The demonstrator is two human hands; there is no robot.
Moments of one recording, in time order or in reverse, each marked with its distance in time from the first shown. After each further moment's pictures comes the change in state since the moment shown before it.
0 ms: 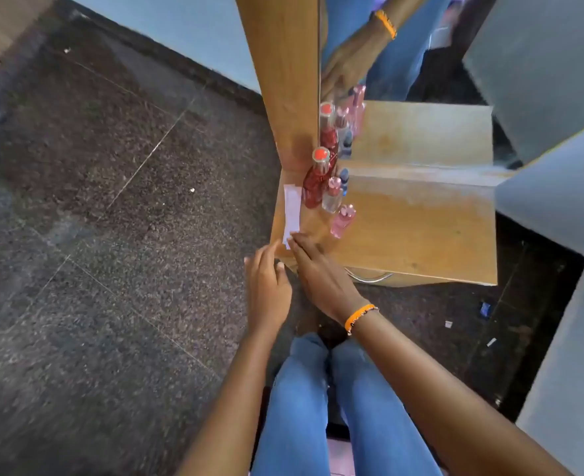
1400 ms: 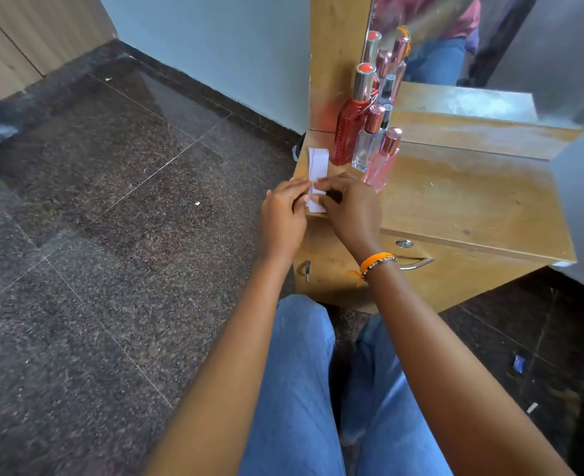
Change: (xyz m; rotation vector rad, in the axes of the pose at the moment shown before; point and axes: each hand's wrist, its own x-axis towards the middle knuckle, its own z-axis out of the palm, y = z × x) left_hand 0.040 -0.048 0.039 -0.174 0.199 0.307; right_hand 0.032 0.024 0.044 0.318 0.510 0.241
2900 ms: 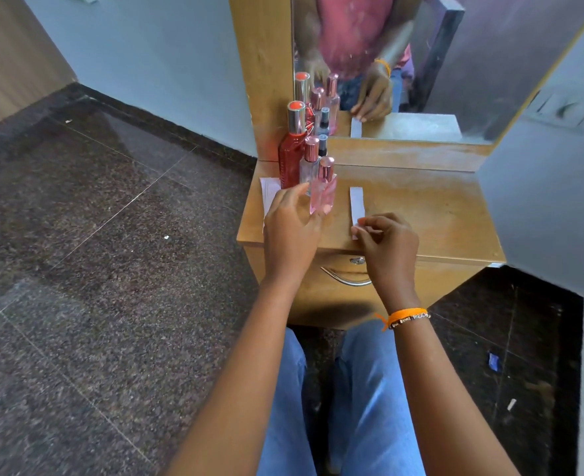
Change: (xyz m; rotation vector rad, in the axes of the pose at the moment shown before) left_hand -0.003 0.062 0.045 -0.041 0.032 0.072; right_hand -0.034 0.055 -0.081 0.049 0.324 0.135
